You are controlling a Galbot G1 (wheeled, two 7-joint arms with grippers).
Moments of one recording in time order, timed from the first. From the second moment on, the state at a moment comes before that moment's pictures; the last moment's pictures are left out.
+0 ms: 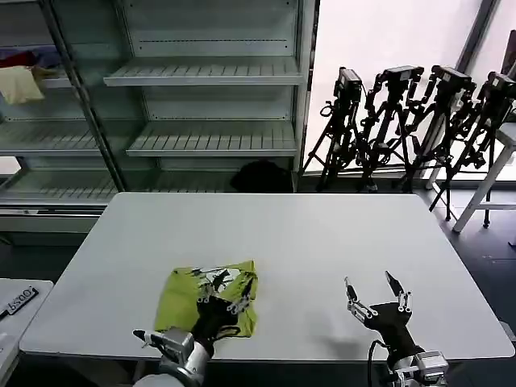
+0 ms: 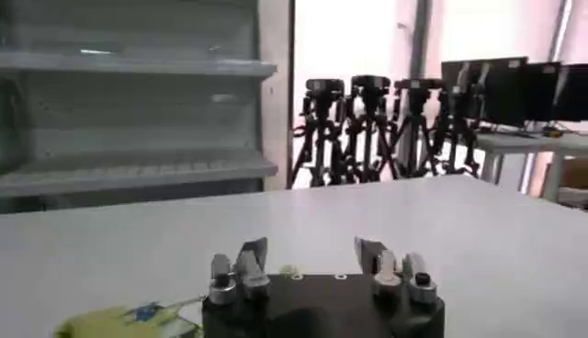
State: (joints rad) left arm 1.34 -1.03 -0.04 -2.26 -0.41 0.36 -0.35; right arm -1.65 0.94 0.44 2.29 0.39 -0.11 0.36
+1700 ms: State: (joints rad) left arm 1.47 -1.09 -0.45 -2.09 -0.76 0.39 -0.35; right arm -1.65 0.95 0.43 2.28 0.38 -0.10 0.36
